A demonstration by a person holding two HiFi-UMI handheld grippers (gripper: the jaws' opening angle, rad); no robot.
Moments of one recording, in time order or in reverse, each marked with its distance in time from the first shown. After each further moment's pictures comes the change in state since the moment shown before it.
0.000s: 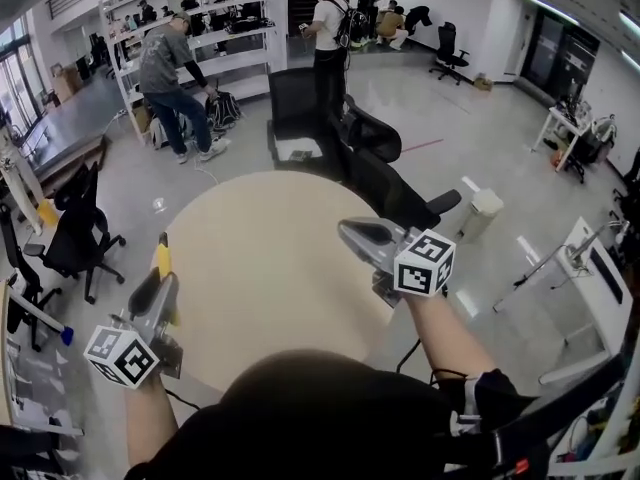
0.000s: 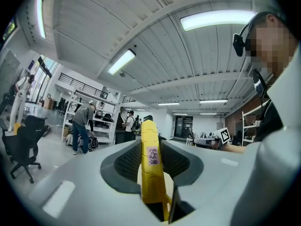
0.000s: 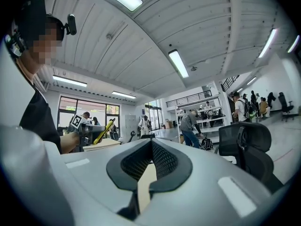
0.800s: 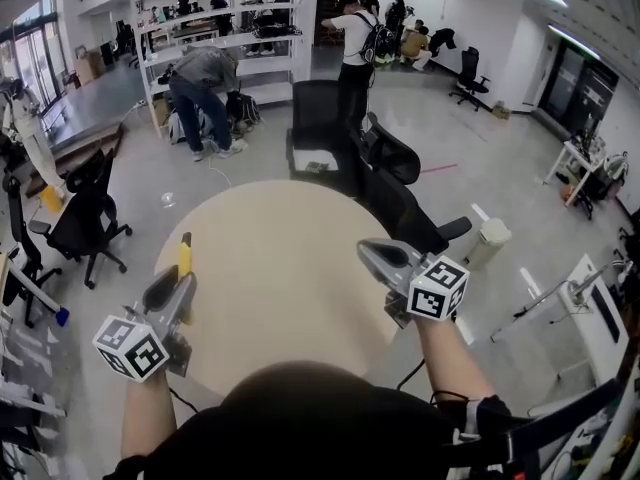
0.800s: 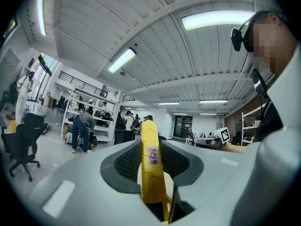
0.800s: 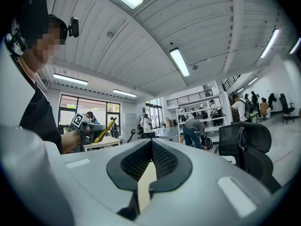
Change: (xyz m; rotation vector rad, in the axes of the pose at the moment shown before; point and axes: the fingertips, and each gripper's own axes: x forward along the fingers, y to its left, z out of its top) left arm 0.004 0.000 -0.010 -0.017 0.015 -0.012; right arm -0.003 0.002 -0.006 -0.014 0.023 0.003
